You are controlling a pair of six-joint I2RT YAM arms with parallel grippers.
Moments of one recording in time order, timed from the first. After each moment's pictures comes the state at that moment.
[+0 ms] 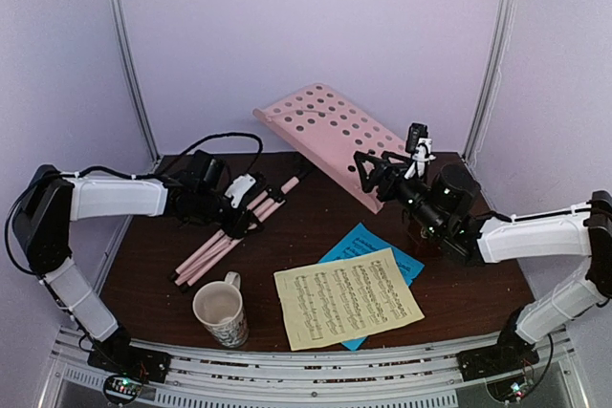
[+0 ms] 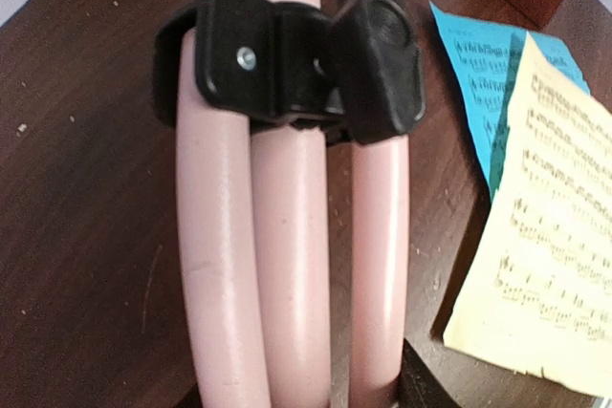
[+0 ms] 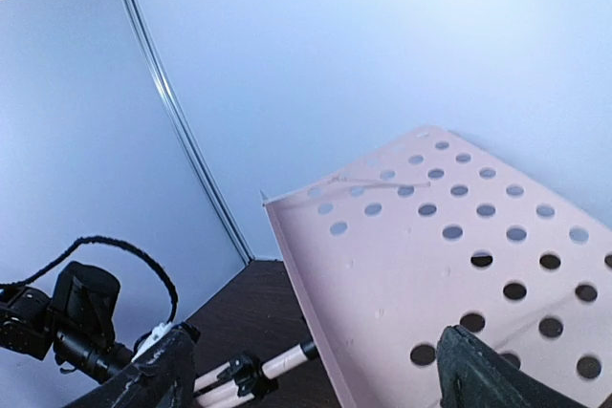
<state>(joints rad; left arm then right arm) -0.56 1.63 1.03 -0.20 0.30 0.15 0.77 1.40 0.68 0.87 0.22 0.37</state>
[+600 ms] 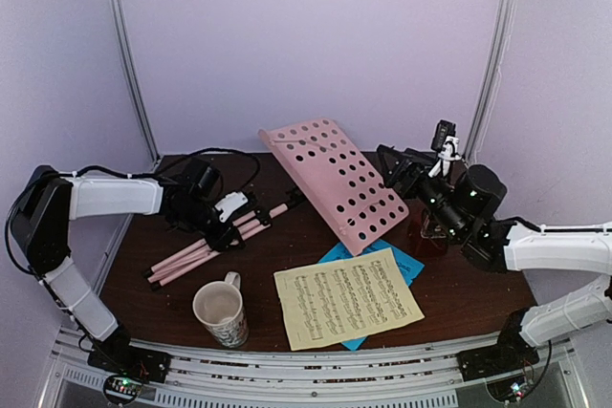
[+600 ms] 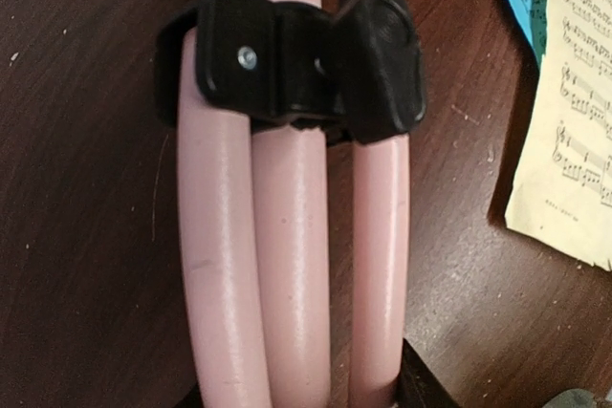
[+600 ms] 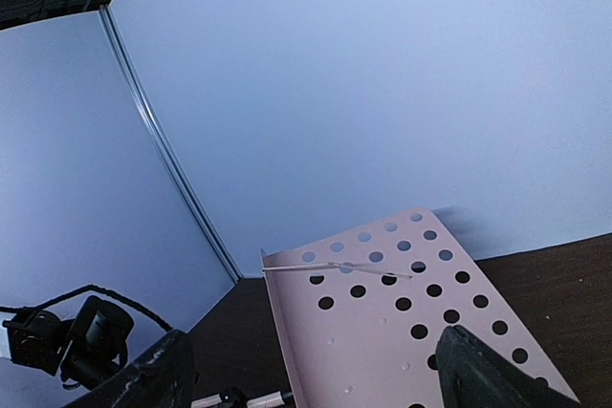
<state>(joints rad) -0.52 1.63 1.01 -0.42 0.26 0.36 0.77 1.19 0.61 0.77 0.30 0.39</state>
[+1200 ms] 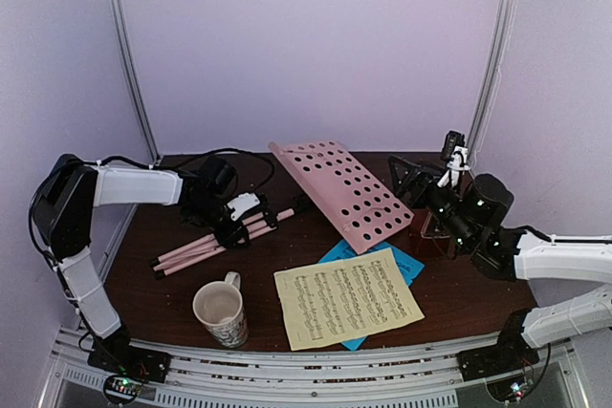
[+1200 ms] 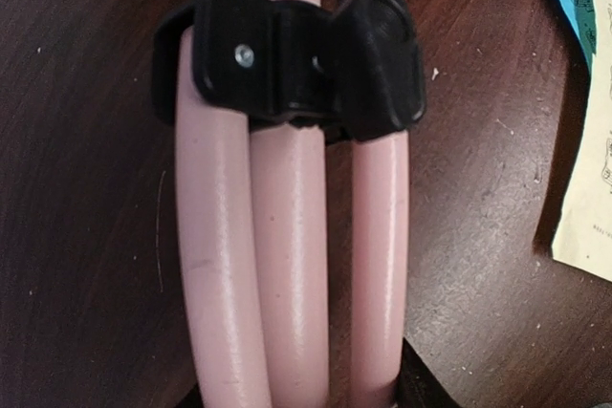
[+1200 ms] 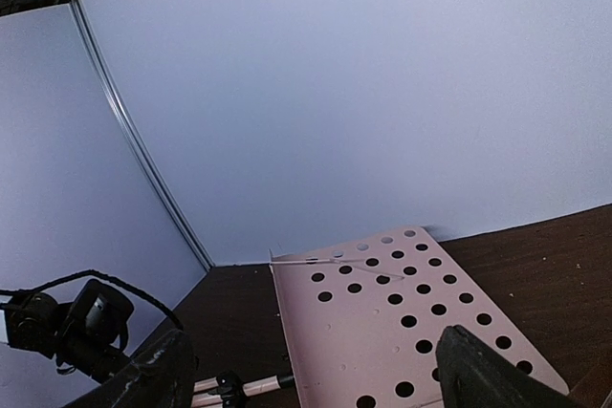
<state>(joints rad) -0.54 1.78 1.15 -0.50 0.19 0.42 0.77 1.10 0.54 0.69 0.37 0.39</state>
